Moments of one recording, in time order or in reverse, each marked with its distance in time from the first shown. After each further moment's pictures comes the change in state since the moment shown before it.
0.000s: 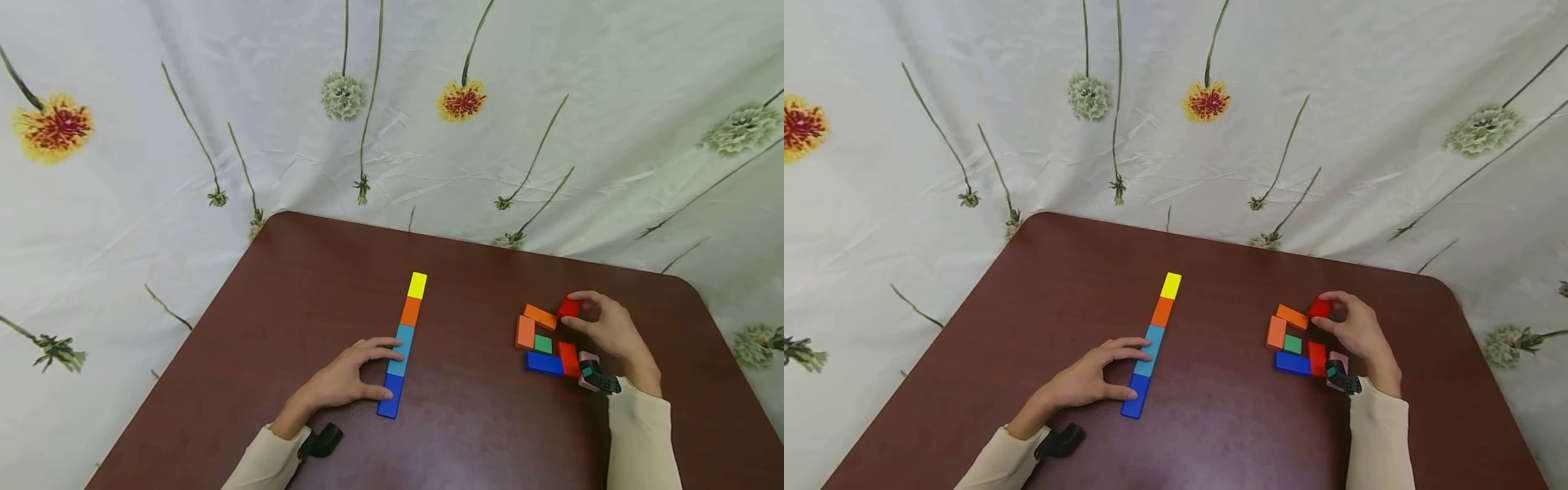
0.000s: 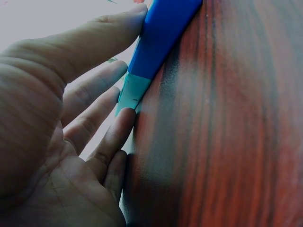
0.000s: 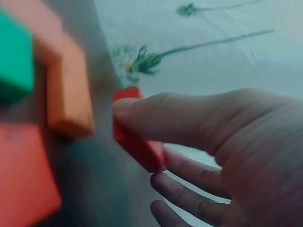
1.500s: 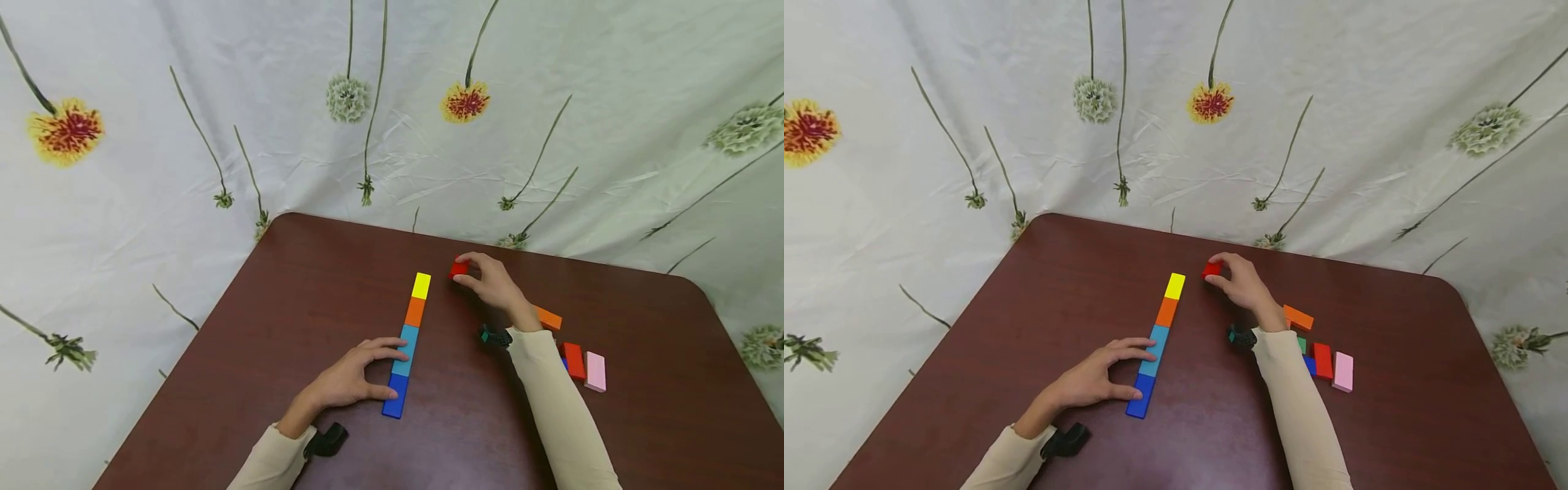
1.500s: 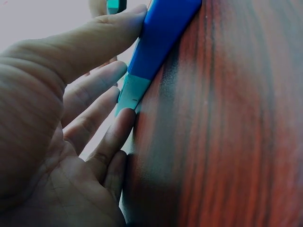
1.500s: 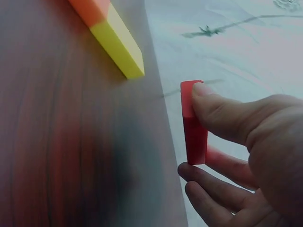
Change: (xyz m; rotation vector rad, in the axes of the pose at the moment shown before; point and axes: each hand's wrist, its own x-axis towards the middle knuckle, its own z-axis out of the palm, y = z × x) left_hand -0.001 0.004 -0.001 0.007 0.002 0.014; right_hand 0.096 -0.133 0.090 0.152 -0.090 -0.346
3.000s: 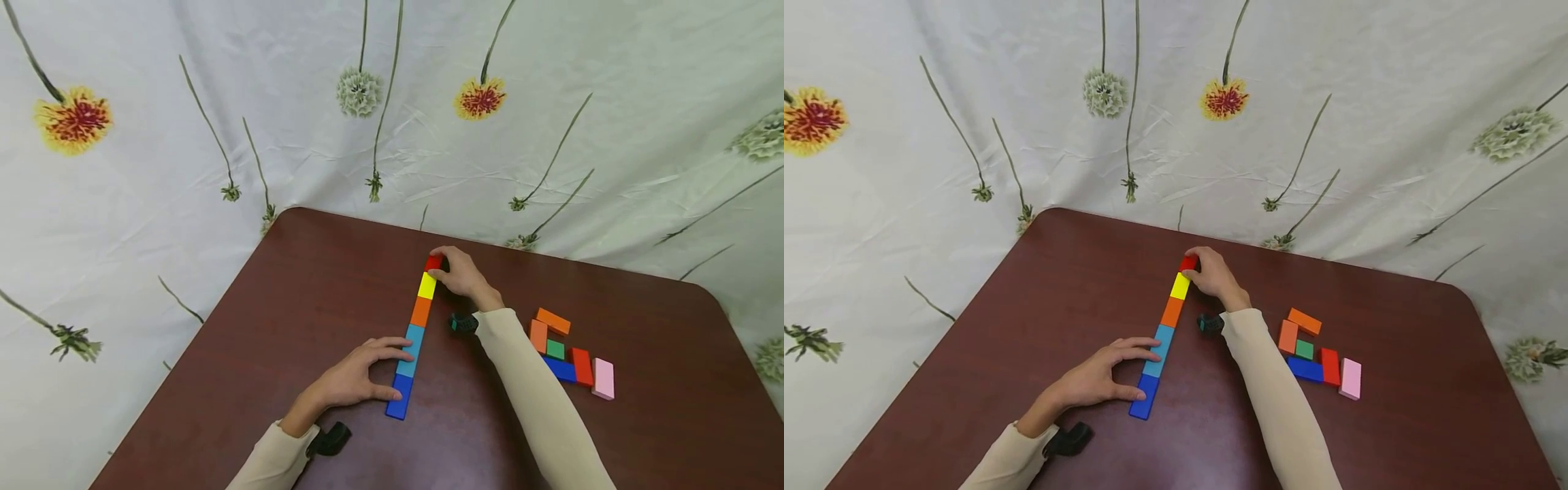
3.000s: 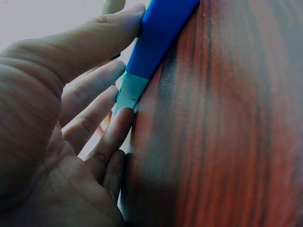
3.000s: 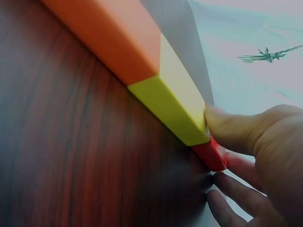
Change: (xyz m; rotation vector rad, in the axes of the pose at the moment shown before) left_hand -0.001 -0.002 -0.001 -0.023 -0.010 -0.034; right_hand 0.054 -0.021 0.049 -0.076 -0.096 0.086
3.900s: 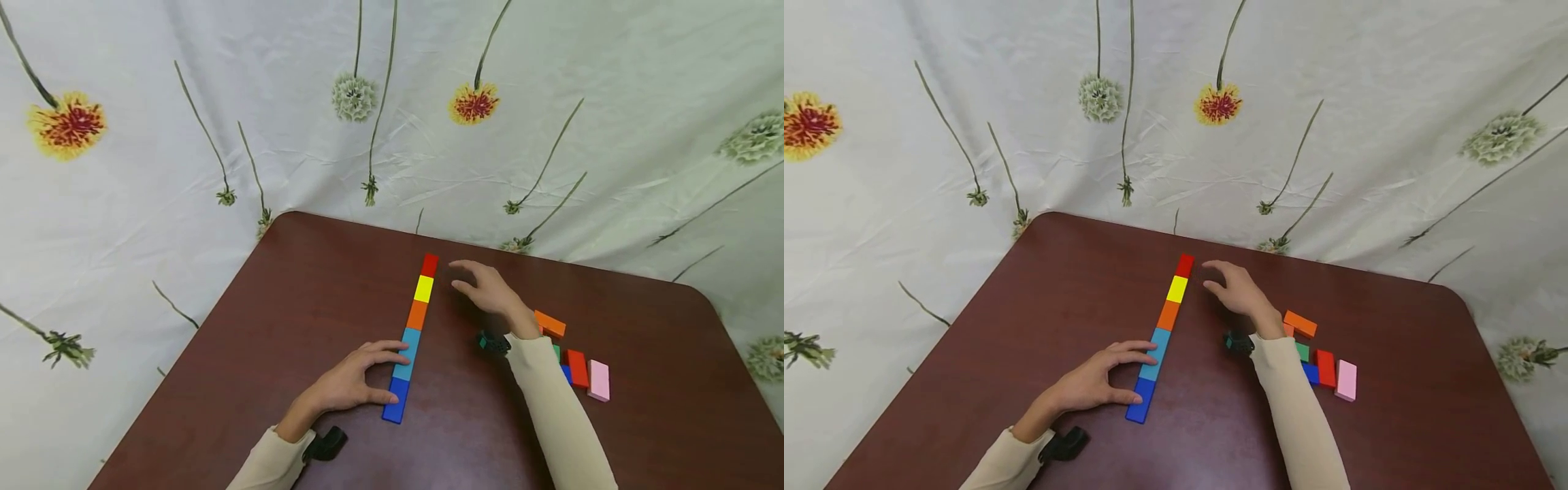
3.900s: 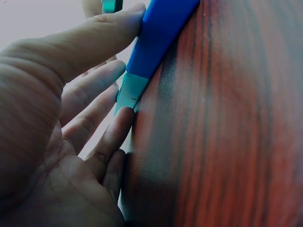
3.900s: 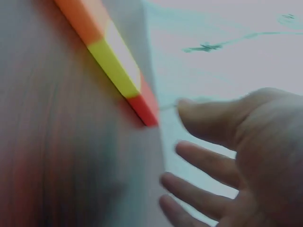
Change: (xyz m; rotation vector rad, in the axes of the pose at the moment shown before) left_hand 0.000 -0.002 0.000 0.003 0.004 0.003; right_hand -0.054 0.018 -0.036 0.014 0.001 -0.101
